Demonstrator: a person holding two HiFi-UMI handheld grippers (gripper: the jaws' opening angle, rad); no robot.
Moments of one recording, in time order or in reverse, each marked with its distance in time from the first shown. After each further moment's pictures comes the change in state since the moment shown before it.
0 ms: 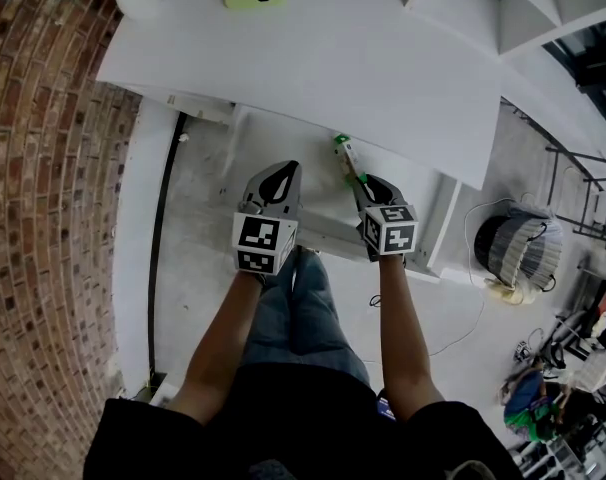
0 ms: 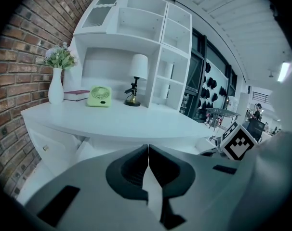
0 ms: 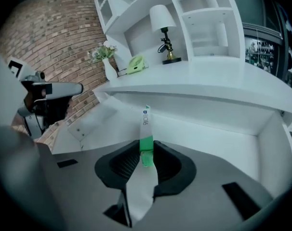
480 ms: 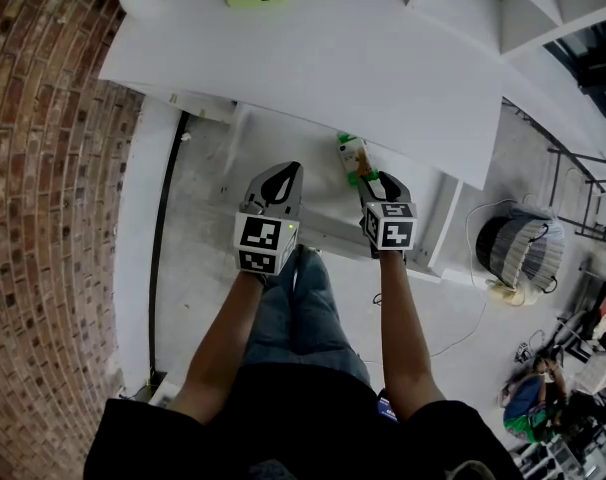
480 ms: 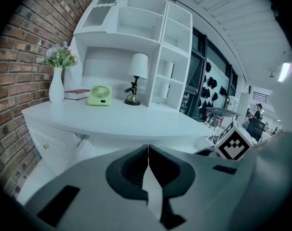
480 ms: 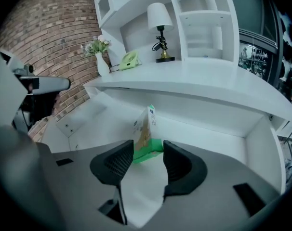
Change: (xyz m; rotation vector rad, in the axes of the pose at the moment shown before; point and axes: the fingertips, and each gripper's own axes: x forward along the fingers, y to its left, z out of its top) left arm -0.002 -0.004 -0.003 -0.007 0.008 0.002; right arm -0.001 -0.020 -0.002 -0.010 0.019 -0.106
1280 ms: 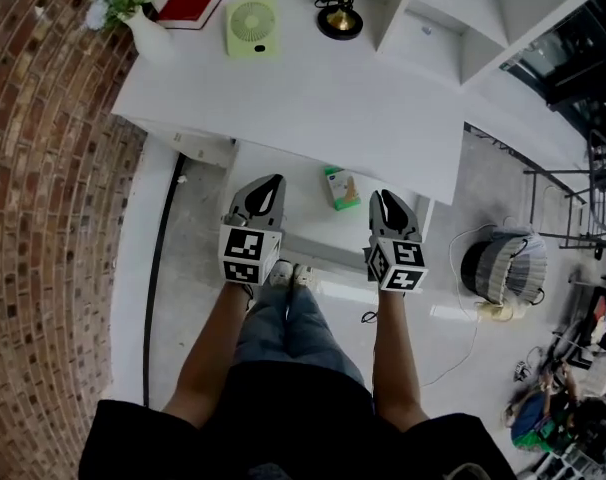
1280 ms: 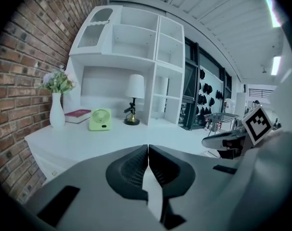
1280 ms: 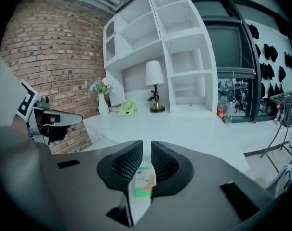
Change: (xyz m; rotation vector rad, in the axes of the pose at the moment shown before) left arm -0.046 0.005 0.075 0.072 -0.123 0.003; right arm -0.135 0.007 0.103 0.010 -0.397 -0.092
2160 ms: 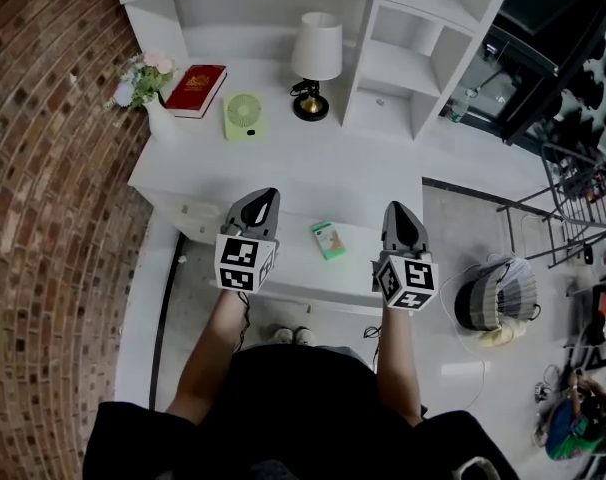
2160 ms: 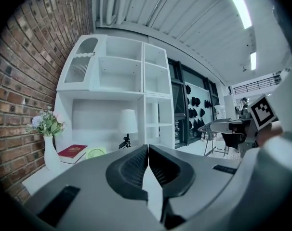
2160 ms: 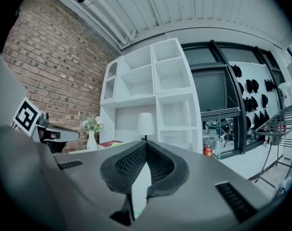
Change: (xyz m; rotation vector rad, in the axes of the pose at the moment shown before) left arm -0.052 -0.008 0.131 0.168 -0.263 -0.054; right arm -0.115 0.003 0.152 -0.038 -0.439 -0.139
